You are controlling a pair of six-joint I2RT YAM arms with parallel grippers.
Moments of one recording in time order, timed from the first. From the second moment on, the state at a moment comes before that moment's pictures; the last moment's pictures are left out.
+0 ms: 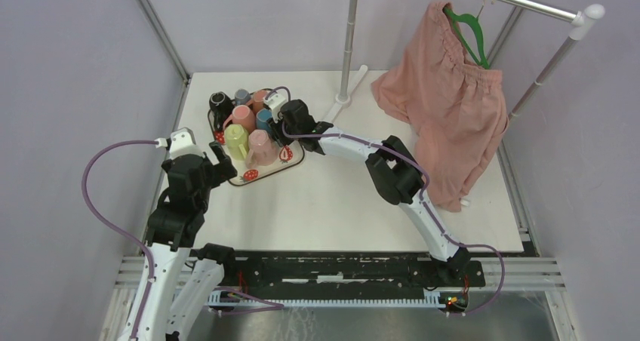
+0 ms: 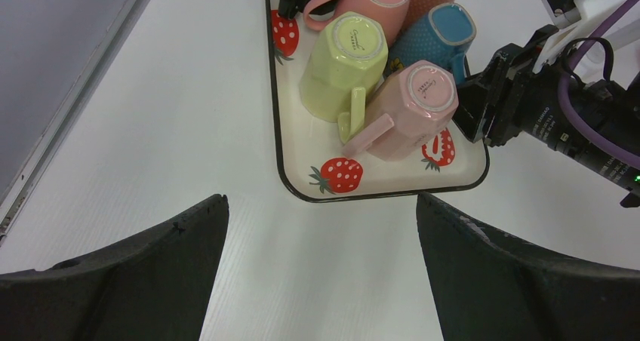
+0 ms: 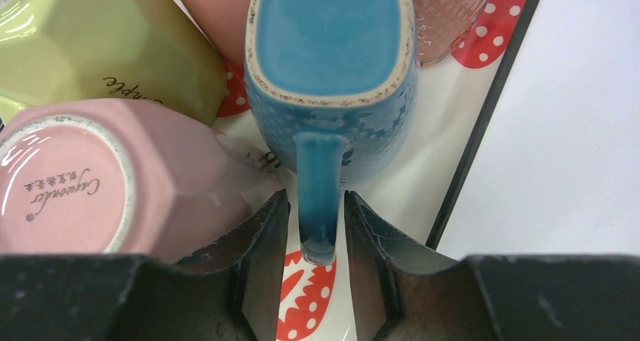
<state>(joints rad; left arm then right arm) -0.19 0.58 0.82 -0.70 -0.39 -0.38 0.83 2.43 1.95 -0.04 -0.03 0.02</state>
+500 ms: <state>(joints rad) -0.19 0.58 0.82 -0.70 -0.39 -0.38 0.83 2.43 1.95 -0.02 -0.03 0.02</state>
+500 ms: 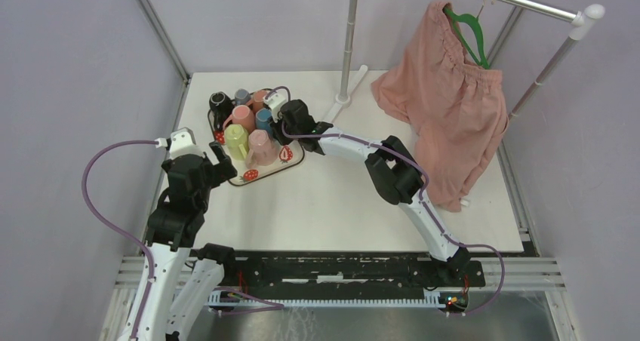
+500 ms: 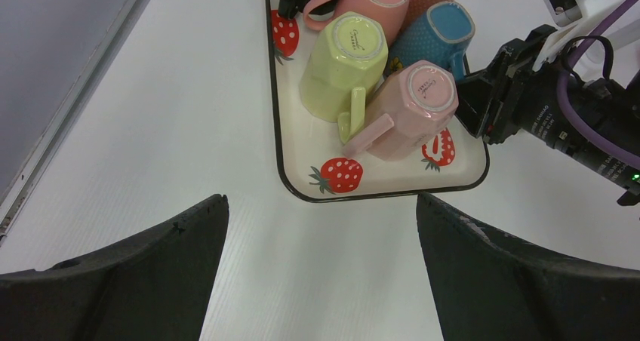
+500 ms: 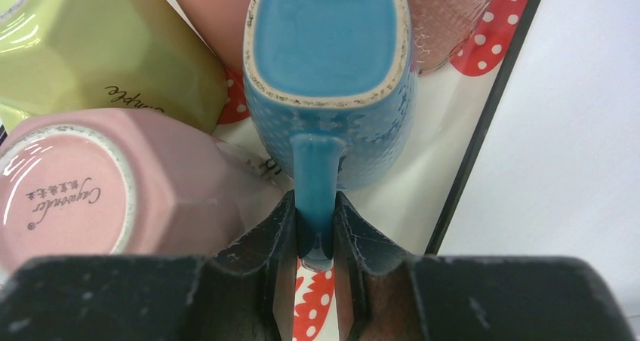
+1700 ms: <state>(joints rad) -0.18 0.58 0.82 -0.70 -0.39 -0.38 0.82 2.21 1.63 0.16 -0.01 0.03</state>
